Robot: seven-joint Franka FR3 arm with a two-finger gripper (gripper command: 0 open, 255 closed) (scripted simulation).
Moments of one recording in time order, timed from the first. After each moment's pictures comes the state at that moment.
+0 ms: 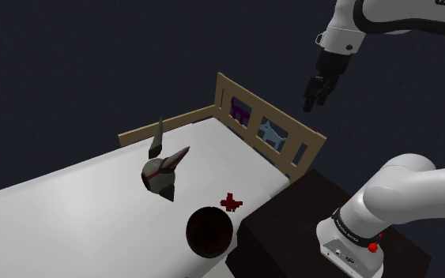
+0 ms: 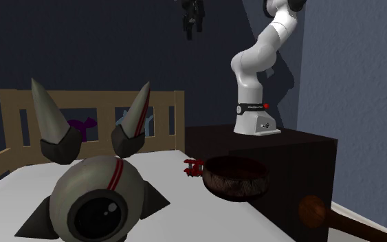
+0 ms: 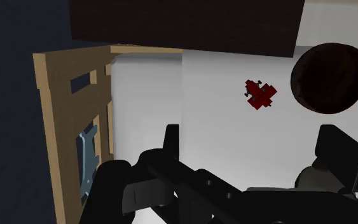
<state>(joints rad) -0.01 -0.78 0.02 -2.40 0.08 1.53 -0.08</state>
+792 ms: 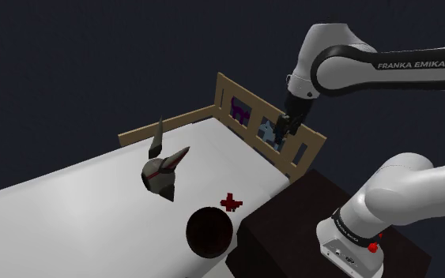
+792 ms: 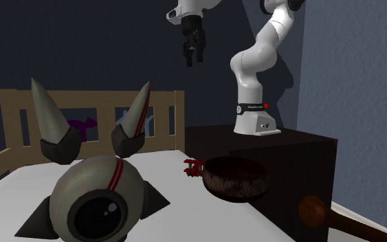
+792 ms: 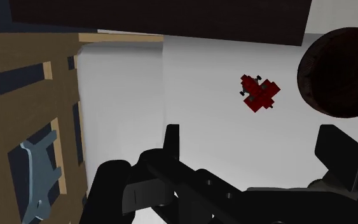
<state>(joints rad) 0.04 -0.73 0.15 -2.66 0.16 1.88 0.00</state>
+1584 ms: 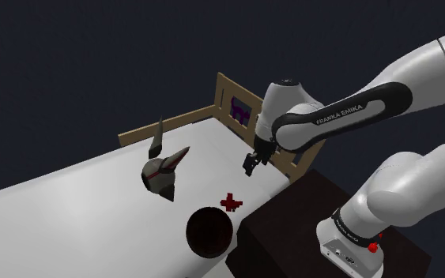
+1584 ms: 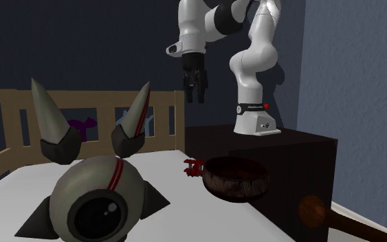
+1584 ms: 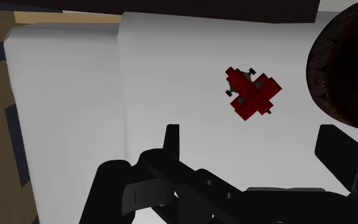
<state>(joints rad) 0.09 -0.38 0.33 -2.79 0.24 2.40 0.14</state>
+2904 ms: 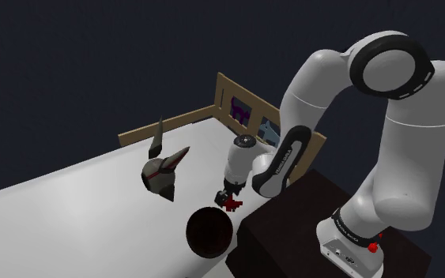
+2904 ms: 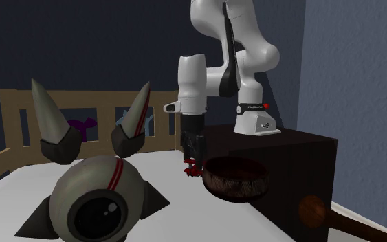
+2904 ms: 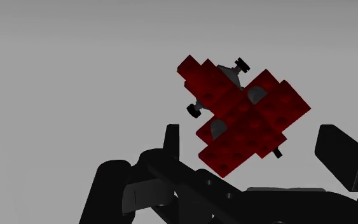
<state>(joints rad) 0.29 0.41 0.16 -2.60 -0.40 3.00 0.75</state>
